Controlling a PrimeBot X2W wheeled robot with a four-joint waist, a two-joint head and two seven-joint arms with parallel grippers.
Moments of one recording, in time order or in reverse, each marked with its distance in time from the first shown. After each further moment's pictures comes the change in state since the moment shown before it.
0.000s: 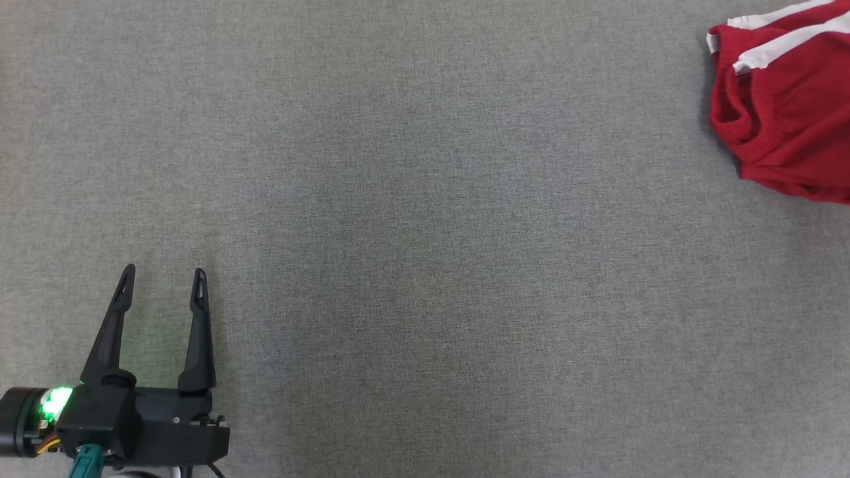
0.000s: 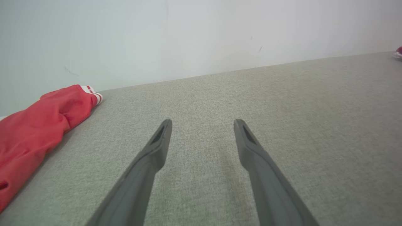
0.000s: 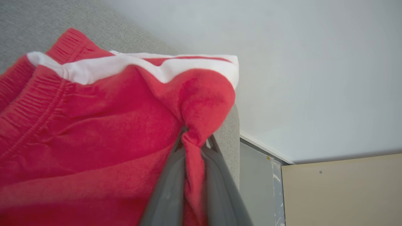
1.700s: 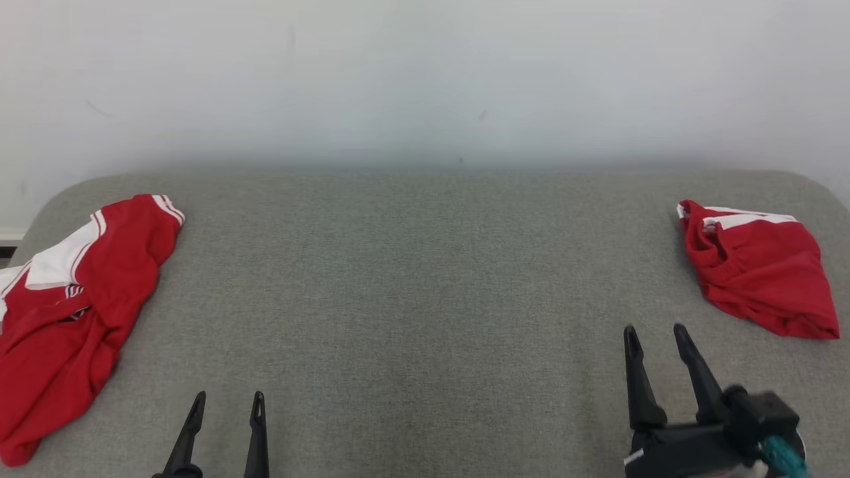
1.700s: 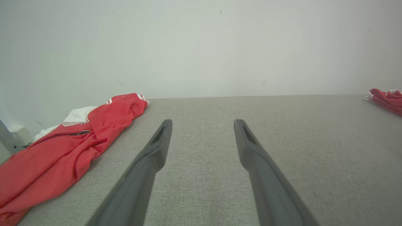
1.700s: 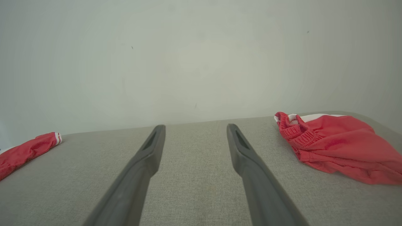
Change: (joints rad) left arm 0.206 -0.085 -0.060 0.126 -0.033 0.028 0.000; right arm 1.158 0.648 -0.894 -0.920 -0.240 0.000 -0.161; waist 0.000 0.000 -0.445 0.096
